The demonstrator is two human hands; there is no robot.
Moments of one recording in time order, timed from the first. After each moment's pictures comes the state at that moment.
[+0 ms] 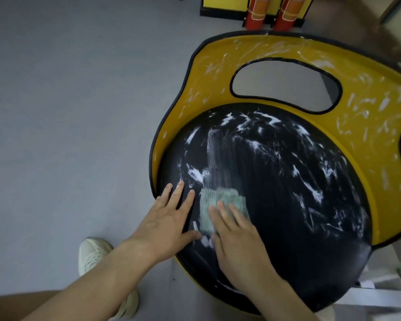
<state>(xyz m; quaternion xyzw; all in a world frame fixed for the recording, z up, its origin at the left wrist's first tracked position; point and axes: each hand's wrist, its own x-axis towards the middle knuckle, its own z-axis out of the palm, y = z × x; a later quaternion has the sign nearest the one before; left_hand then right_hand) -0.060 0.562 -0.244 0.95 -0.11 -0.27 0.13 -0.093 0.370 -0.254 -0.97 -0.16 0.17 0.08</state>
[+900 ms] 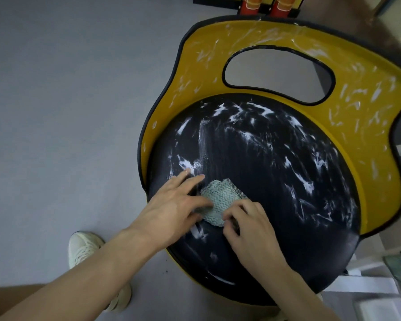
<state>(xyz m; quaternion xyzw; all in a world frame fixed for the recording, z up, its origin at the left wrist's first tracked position) -0.047 0.545 -0.238 0.94 -0.24 -0.13 0.18 -0.089 0.331 -0.255 -0.97 -0.10 0.03 0.23</state>
